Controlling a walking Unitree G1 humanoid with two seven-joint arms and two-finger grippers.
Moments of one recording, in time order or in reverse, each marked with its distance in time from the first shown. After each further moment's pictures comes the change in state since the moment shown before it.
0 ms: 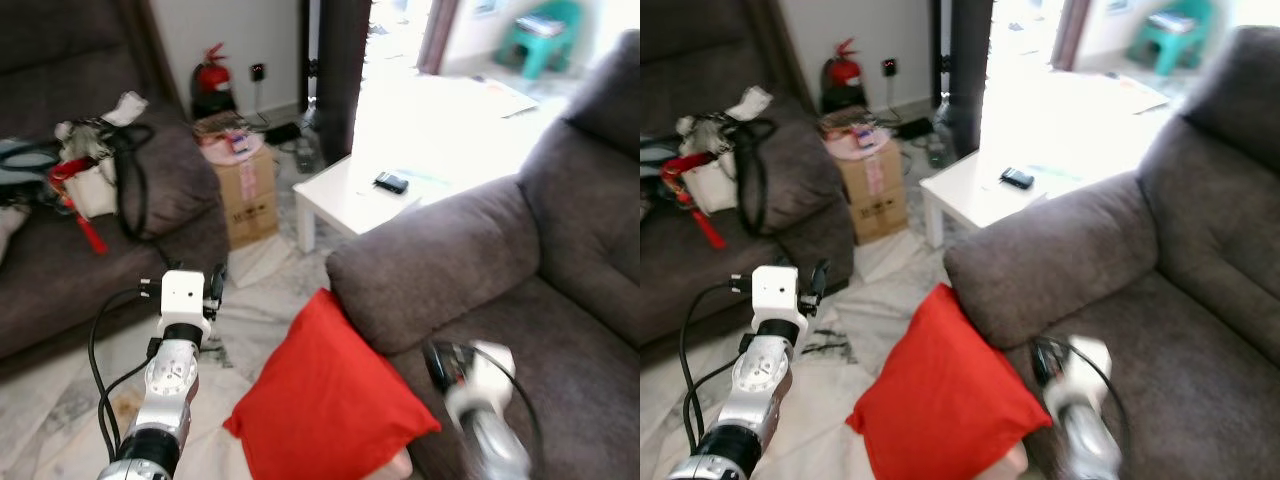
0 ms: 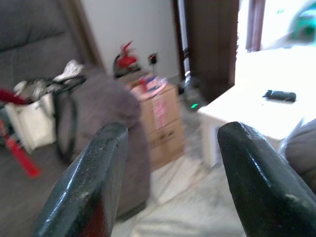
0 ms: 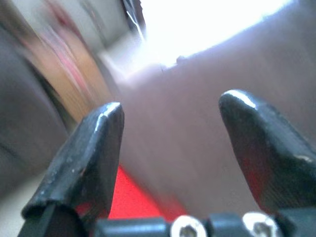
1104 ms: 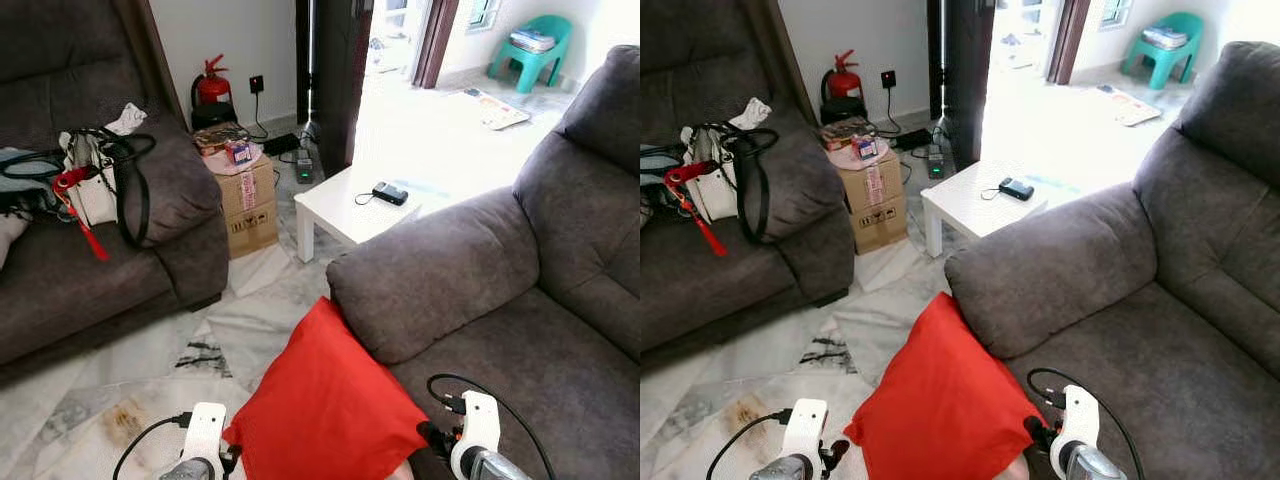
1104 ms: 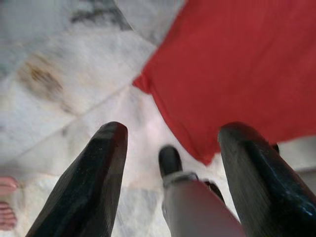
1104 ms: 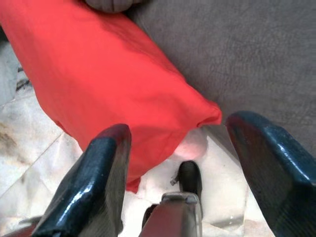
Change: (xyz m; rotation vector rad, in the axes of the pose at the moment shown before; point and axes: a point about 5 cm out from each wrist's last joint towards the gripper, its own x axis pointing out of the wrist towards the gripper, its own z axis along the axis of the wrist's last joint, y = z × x) left arm -0.130 -0.018 -0.133 -0.061 0.984 -0.082; right arm -0.112 -0.072 -0.102 0.087 0.937 -0.218
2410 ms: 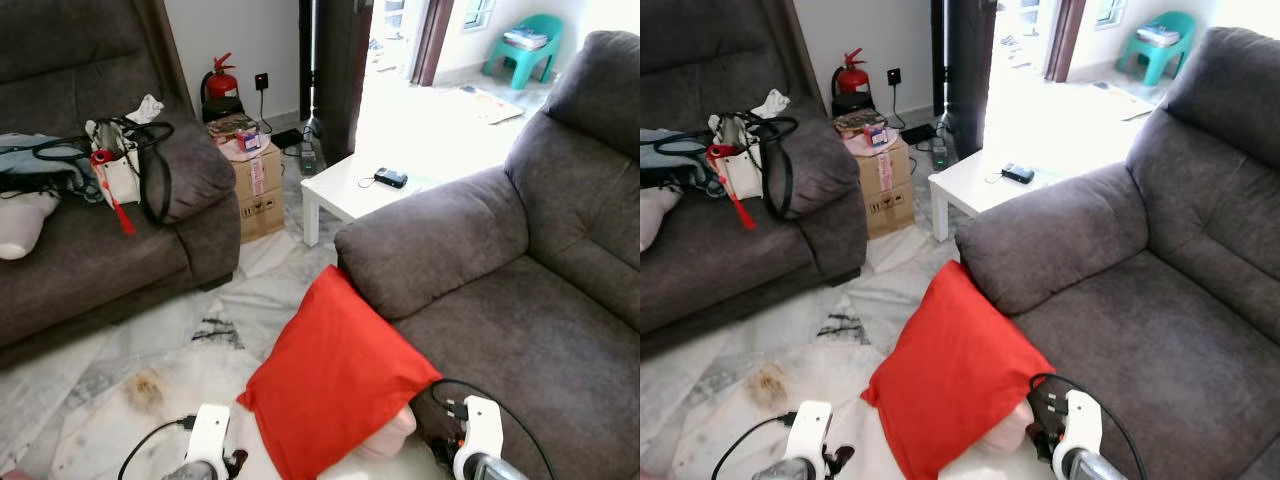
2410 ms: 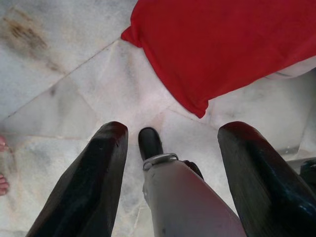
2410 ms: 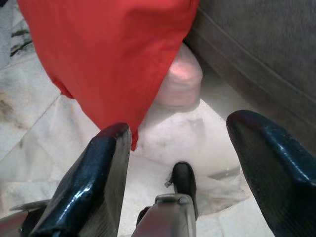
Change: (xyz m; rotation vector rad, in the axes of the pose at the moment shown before) left arm 0.001 -0.007 -0.005 0.019 0.090 -0.099; right arm -0.002 -0.005 -0.007 0.007 0.051 -0.011
